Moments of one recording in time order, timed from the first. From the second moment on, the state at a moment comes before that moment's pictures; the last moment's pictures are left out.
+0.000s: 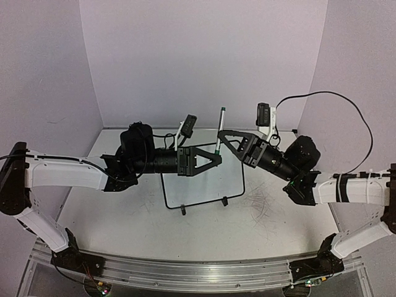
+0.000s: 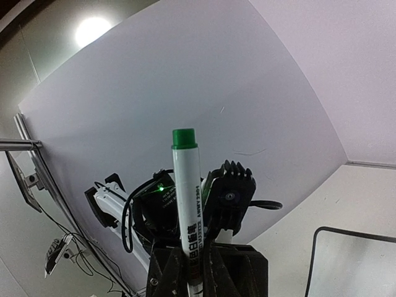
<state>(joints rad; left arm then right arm) -1.00 1.52 0.99 0.56 0.54 -0.78 0.84 1.33 0.73 1.00 -0.40 0.75</state>
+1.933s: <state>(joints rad) -0.98 1.41 1.08 -0.21 0.55 -0.07 0.80 1.47 1.30 -0.40 -0.67 0.24</state>
